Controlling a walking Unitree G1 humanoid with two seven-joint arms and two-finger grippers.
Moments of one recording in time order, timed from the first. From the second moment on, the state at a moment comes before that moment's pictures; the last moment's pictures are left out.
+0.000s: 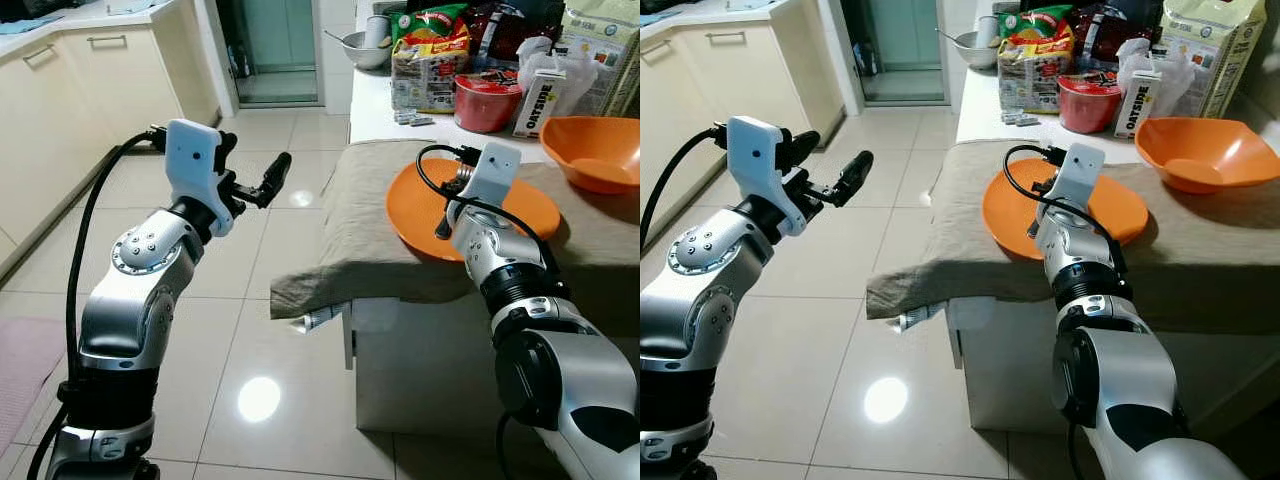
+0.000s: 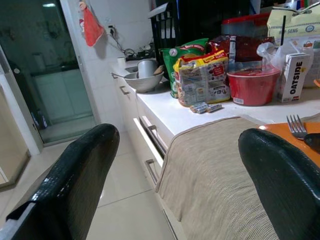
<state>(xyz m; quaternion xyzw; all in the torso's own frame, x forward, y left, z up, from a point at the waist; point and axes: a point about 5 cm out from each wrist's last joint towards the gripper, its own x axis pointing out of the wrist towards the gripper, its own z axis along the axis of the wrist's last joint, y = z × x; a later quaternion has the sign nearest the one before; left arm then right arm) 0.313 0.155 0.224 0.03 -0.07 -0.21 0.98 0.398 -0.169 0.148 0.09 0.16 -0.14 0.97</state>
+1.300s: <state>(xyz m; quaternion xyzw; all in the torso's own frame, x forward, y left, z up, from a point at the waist) 0.316 0.155 0.225 0.02 -0.07 -0.19 0.98 0.386 -0.129 0.256 -0.09 -0.24 -0.06 0.96</state>
